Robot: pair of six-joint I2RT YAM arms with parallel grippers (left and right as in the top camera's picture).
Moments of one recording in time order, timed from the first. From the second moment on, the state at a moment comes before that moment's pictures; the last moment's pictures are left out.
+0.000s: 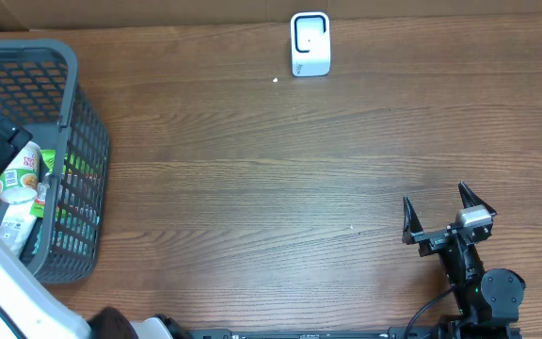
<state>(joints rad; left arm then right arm) 0.65 1.52 2.02 -1.50 -0.02 -0.34 -0.01 0.01 0.02 -0.01 -0.25 -0.03</state>
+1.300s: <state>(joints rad) 0.62 1.78 1.37 -0.85 -0.07 -0.41 -0.02 0.01 0.02 -0.01 -0.25 -0.03</state>
